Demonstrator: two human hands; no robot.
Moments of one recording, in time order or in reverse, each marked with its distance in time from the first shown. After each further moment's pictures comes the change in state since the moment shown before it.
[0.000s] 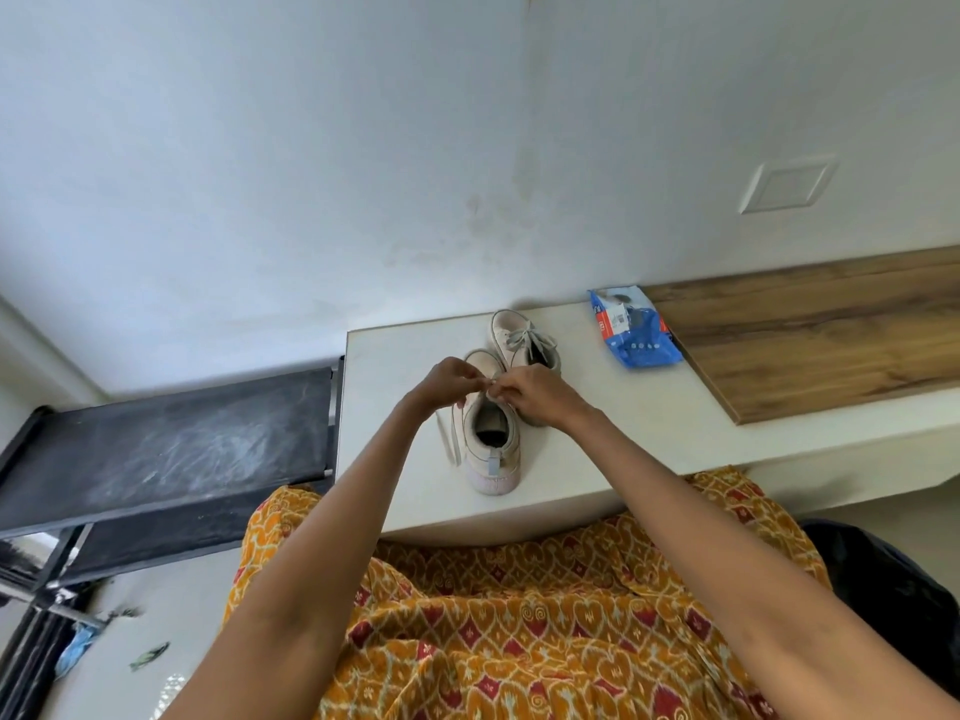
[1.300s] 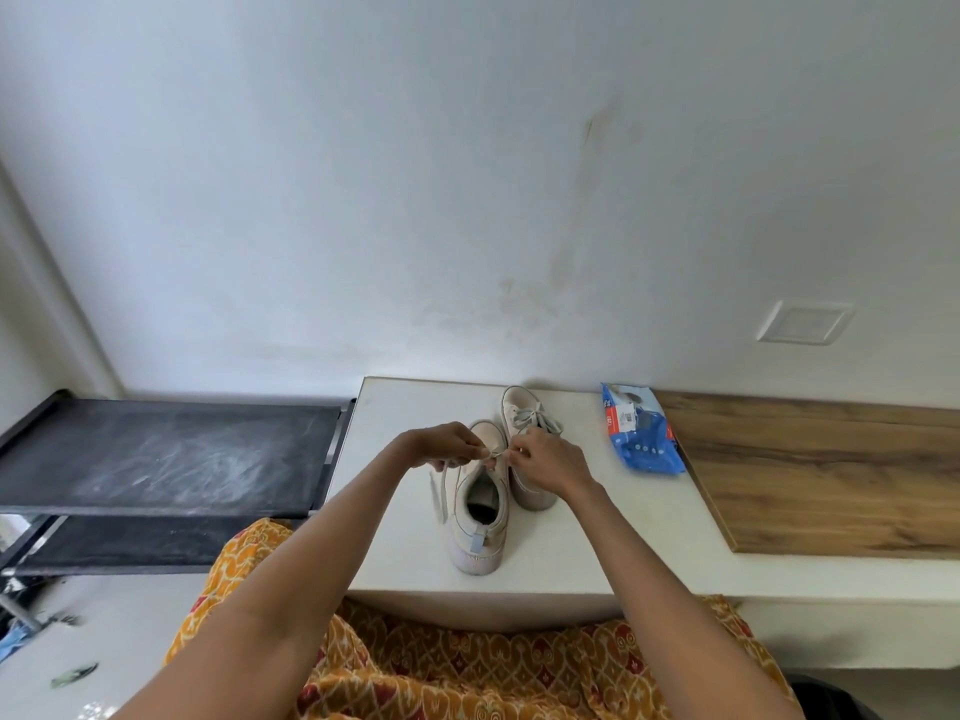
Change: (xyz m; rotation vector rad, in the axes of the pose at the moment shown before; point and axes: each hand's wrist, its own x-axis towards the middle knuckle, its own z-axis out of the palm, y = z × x) left_hand 0.002 0.003 -0.020 -0.012 -0.298 -0.070; right_hand 0.013 0.004 -0.020 -0.272 -0.037 0.163
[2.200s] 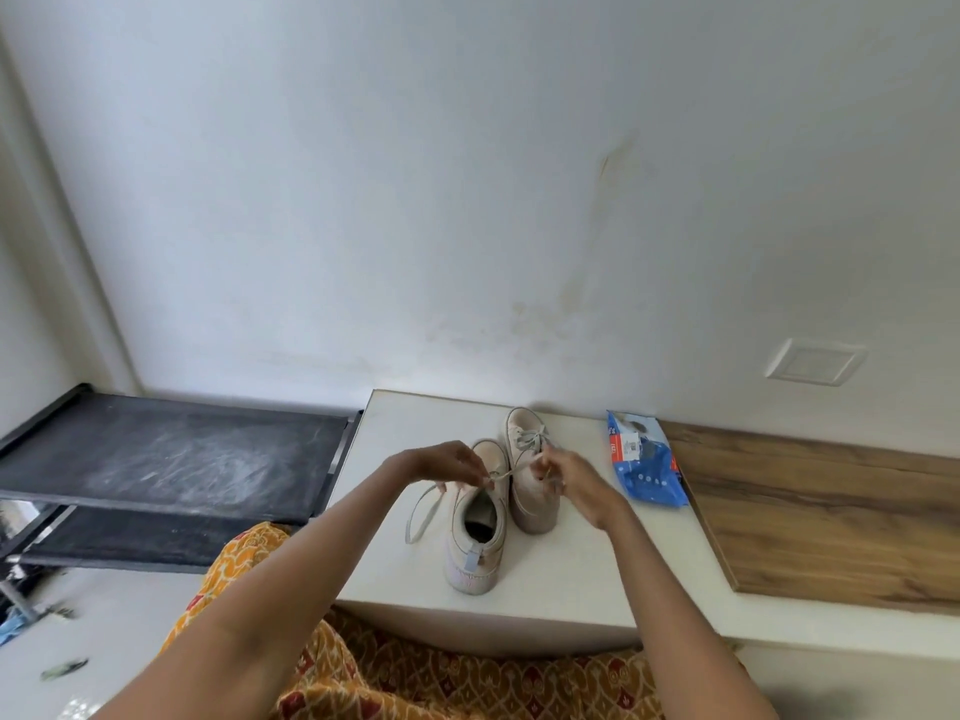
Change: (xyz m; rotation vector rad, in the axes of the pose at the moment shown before) left_hand -0.009 0.001 0.005 0.114 0.056 -0.019; right_hand -0.008 0.022 -0.020 1.083 -0.171 0.239
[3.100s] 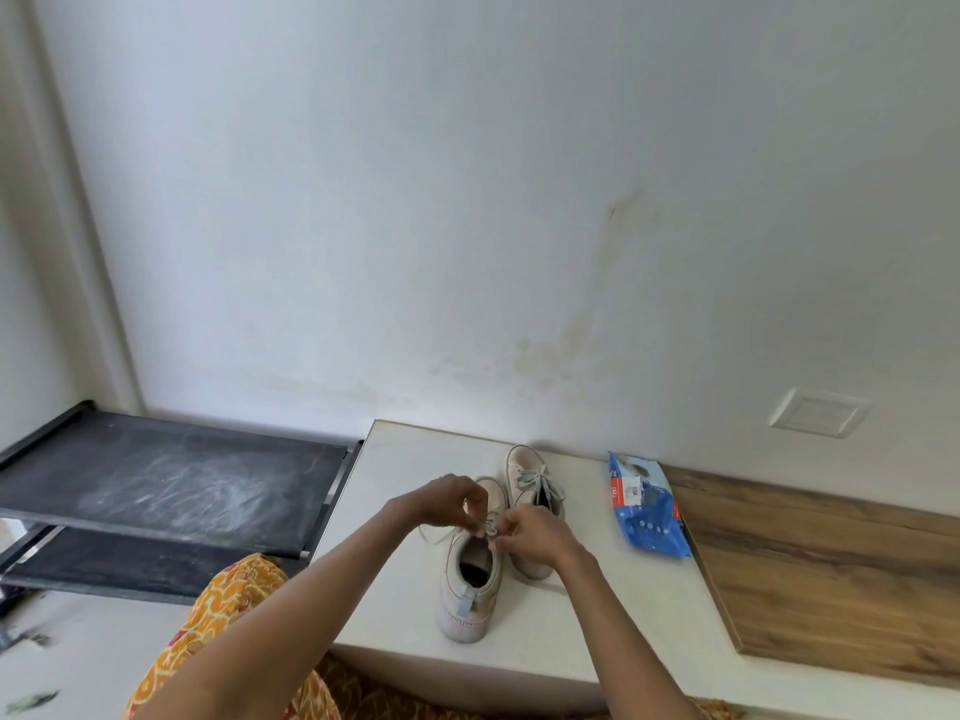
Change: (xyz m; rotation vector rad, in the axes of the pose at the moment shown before) left_hand 0.009 -0.003 0.004 0.302 0.182 0.189; right_hand 0.010 -0.001 0.035 -0.999 -0.091 -0.114
